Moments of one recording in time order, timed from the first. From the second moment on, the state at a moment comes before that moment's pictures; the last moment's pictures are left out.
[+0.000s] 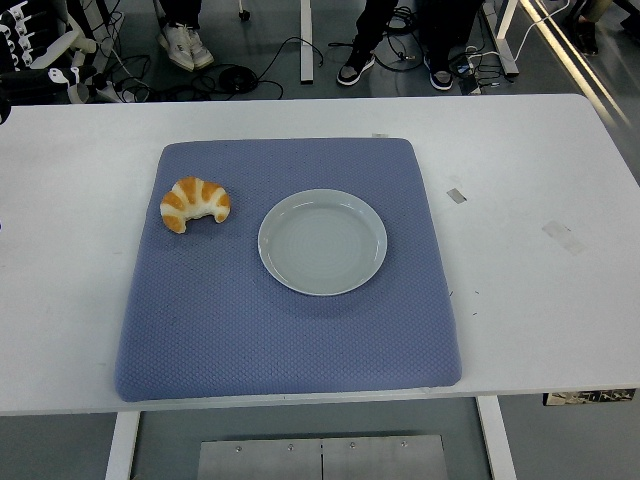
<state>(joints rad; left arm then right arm) -0.88 0.73 -0.55 -1.08 0.45 0.26 -0.23 -0.08 0.00 0.04 0.16 -0.10 -0.06 0.21</state>
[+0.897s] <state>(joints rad) -0.90 0.71 -0.57 -1.08 0.45 0.26 -0.22 -0.08 0.00 0.04 0.16 -0.10 -0.06 0.21</state>
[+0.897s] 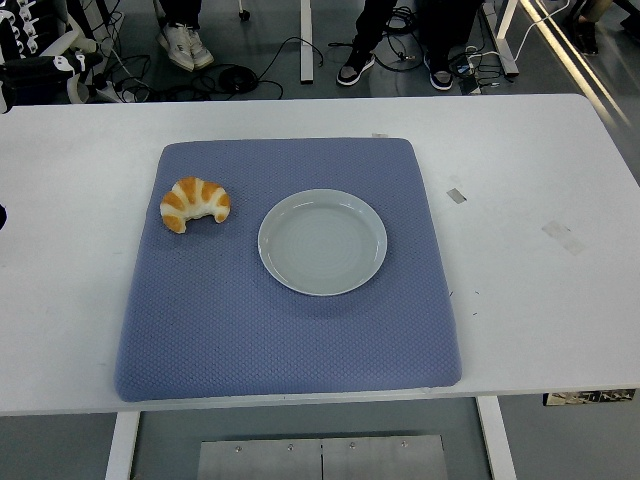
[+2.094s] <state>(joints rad) -0.90 0.71 -0.56 -1.09 0.44 0.26 -0.23 -0.08 0.00 0.03 0.16 -0.10 -0.06 0.21</state>
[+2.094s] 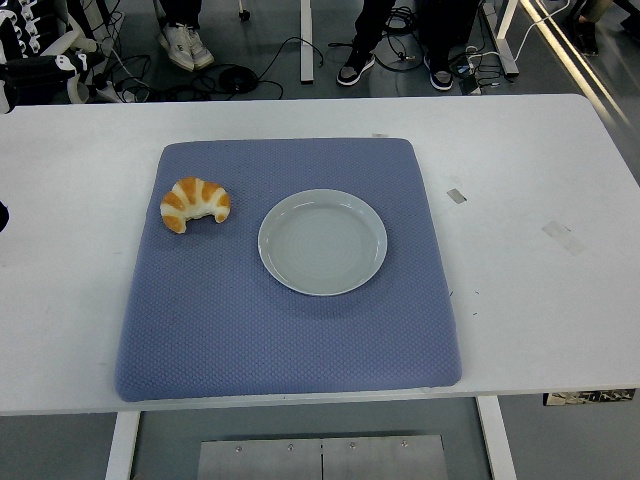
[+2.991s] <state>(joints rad) -0.90 0.70 -0.57 -1.09 0.44 0.26 -0.23 -0.08 0.00 0.04 0.16 -0.10 -0.06 0.21</state>
